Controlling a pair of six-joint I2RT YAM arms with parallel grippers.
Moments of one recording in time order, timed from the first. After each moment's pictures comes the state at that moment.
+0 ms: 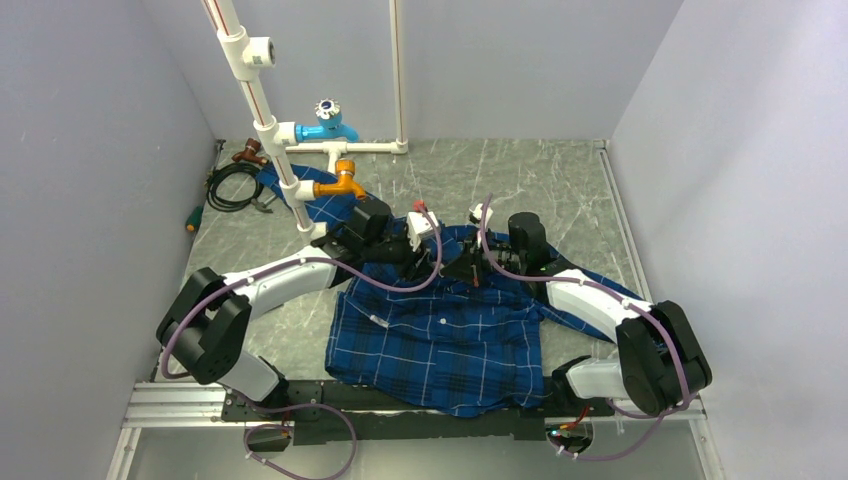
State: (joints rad) left arm -0.70 1.50 0.92 0.06 0.58 0.19; right arm 0.44 1.29 0.60 0.25 -0.80 0.10
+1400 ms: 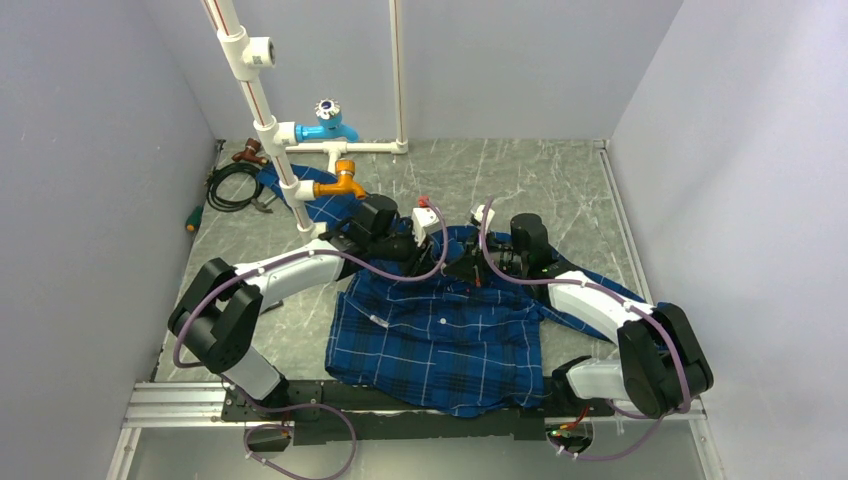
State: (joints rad) left arm -0.69 1.58 0.98 0.02 0.60 0.11; right arm 0.43 1.28 0.58 0.25 -0.79 0.04
